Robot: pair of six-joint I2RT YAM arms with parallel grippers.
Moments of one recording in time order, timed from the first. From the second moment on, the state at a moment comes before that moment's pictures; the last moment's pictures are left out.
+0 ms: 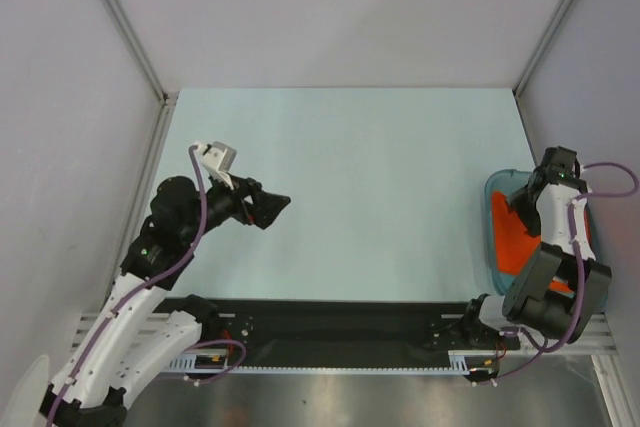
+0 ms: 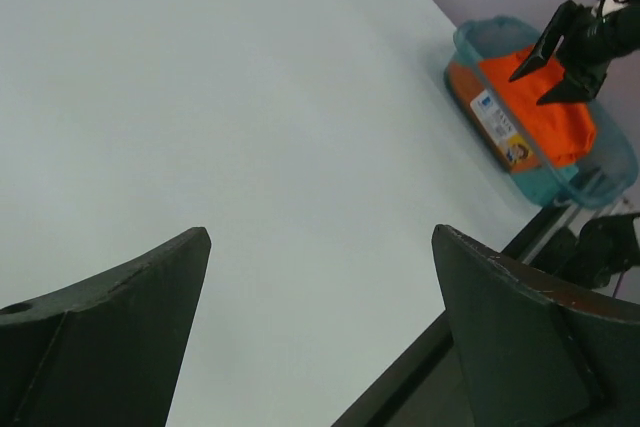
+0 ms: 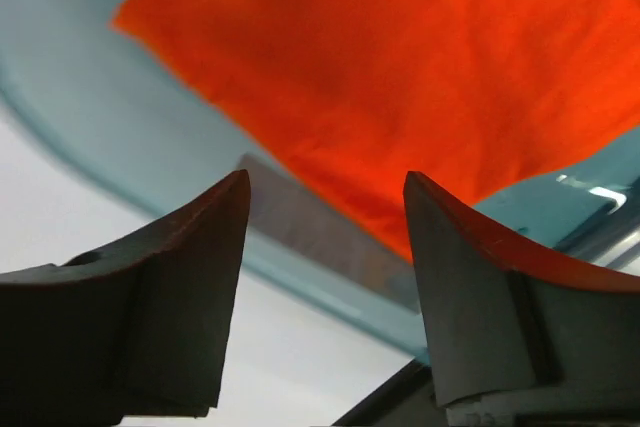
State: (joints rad) left arm -0.41 0.67 0.81 -0.34 0.33 -0.34; right arm -0.42 1.32 1.01 -0.79 0.20 0.63
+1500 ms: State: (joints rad) left arm -0.52 0.91 1.18 -0.72 0.22 -0.54; right arm 0.58 1.30 1.92 -0.82 0.55 0.77
